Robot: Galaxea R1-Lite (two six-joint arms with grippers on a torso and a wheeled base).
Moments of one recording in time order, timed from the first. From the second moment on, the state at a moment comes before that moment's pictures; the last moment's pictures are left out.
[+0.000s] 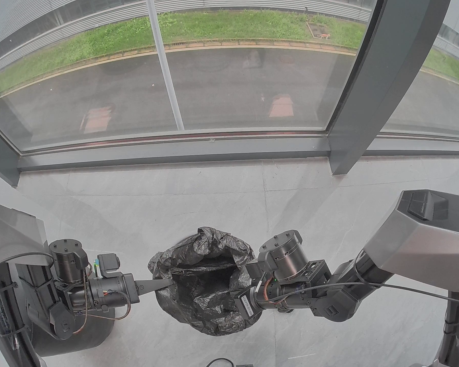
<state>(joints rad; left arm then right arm) -0.18 2.14 -0.18 -1.55 -0.83 -0.62 0.78 2.24 -0.93 -0.58 0.13 0.16</state>
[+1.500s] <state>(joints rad) -0.14 2.23 -0.21 -1.55 -0.78 -0.62 0.67 2.24 -0.78 -0.73 -0.03 0.14</state>
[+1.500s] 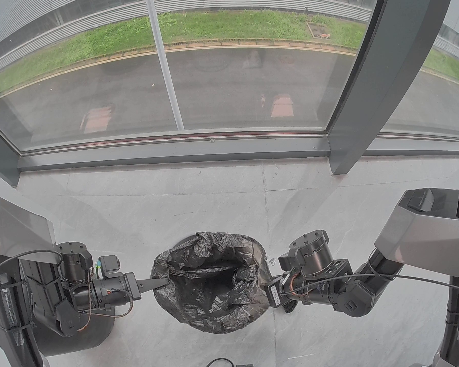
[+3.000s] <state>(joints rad) -0.08 2.32 -0.28 -1.55 -0.63 -0.20 0.66 2.30 -0.99 -0.84 -0.16 0.15</state>
